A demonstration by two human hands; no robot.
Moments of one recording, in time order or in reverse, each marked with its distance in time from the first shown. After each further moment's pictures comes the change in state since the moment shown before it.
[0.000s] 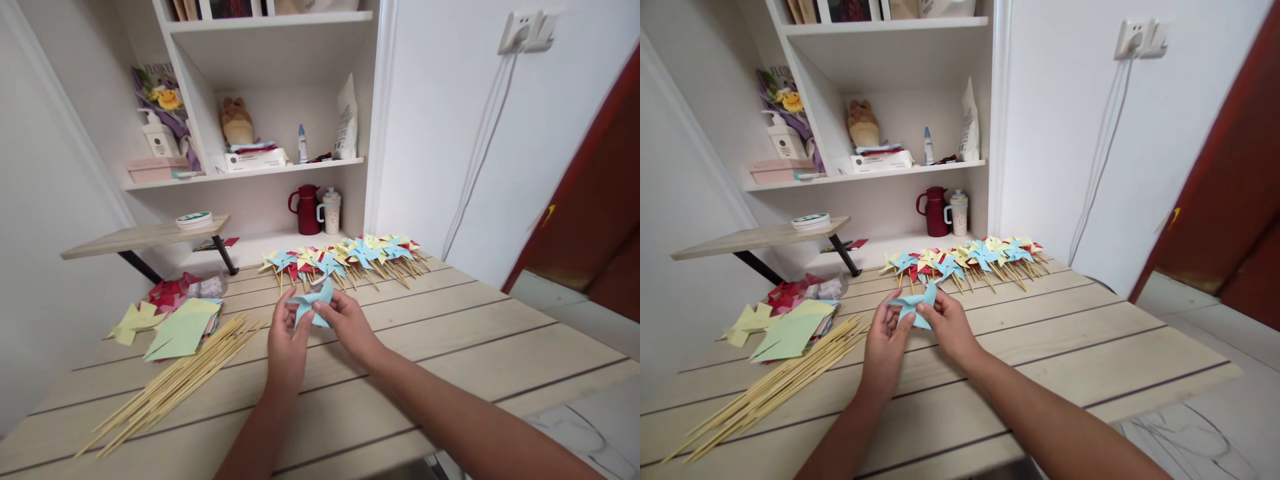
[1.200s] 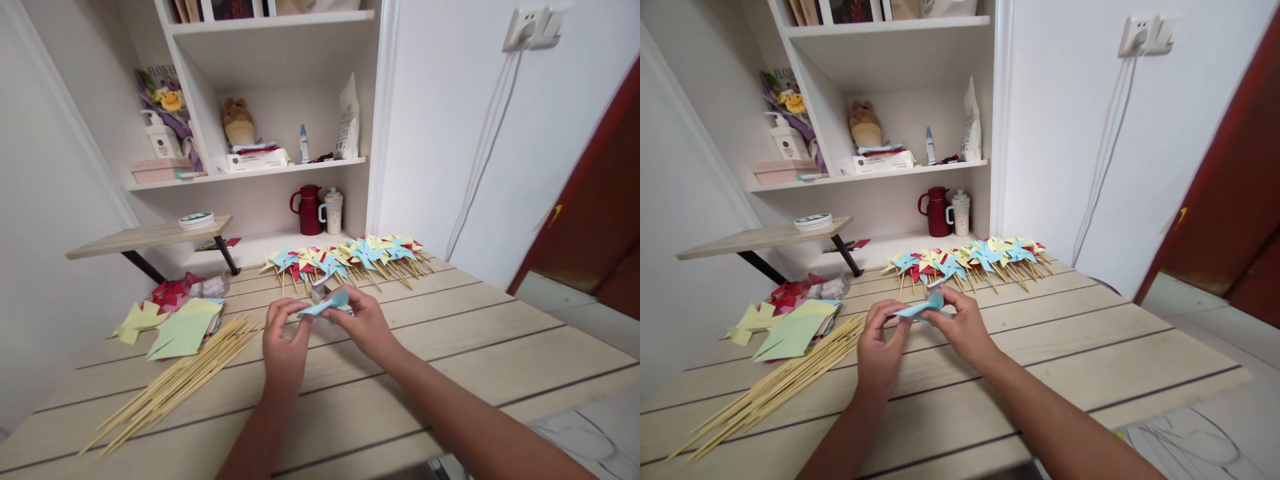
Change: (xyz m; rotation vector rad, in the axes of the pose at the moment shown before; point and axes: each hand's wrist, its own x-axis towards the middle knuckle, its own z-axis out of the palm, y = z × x) left_hand 0.002 0.006 -0.008 0.300 0.084 0.444; right_hand -0.007 -0.022 -0.018 -0.340 0.045 -0.248
